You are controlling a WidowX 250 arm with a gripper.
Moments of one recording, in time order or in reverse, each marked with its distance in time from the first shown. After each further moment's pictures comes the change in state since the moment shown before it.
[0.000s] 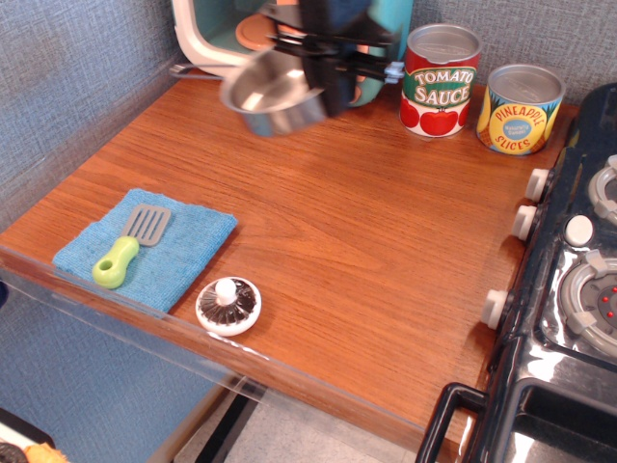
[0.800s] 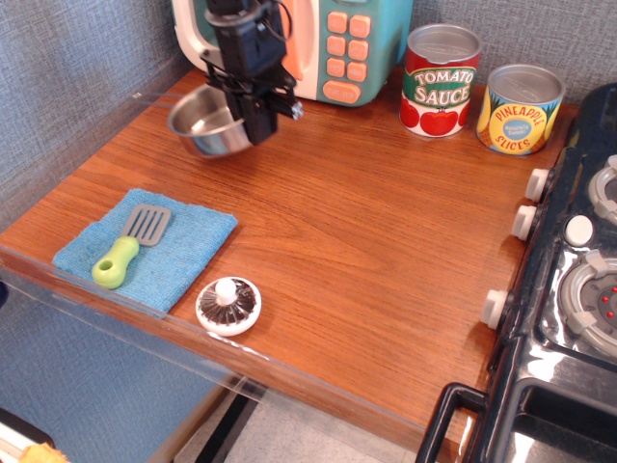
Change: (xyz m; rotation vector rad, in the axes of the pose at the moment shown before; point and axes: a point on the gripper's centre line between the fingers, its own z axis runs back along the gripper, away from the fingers) arm -0.003 0.065 -0.066 -0.023 0.086 -0.052
